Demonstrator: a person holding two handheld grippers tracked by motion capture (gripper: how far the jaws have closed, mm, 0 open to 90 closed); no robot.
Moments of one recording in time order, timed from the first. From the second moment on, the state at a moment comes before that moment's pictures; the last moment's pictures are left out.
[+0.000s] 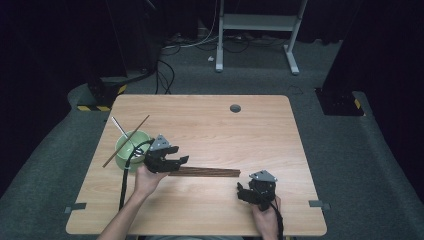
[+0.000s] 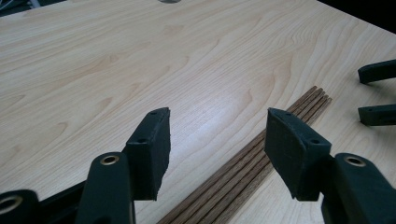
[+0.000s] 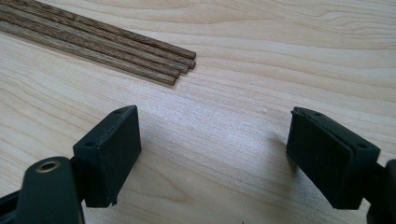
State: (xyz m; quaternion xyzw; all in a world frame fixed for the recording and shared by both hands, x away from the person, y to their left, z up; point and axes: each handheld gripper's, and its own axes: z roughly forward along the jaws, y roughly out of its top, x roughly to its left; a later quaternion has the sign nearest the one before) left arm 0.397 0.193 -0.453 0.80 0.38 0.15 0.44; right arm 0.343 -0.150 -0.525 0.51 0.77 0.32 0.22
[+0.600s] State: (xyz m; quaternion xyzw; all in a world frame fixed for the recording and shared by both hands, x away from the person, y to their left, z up) left arm 0.398 0.176 -0.459 0.81 0.36 0.14 0.43; right arm 0.343 -0.150 -0.525 0.51 0.77 0.32 0.22
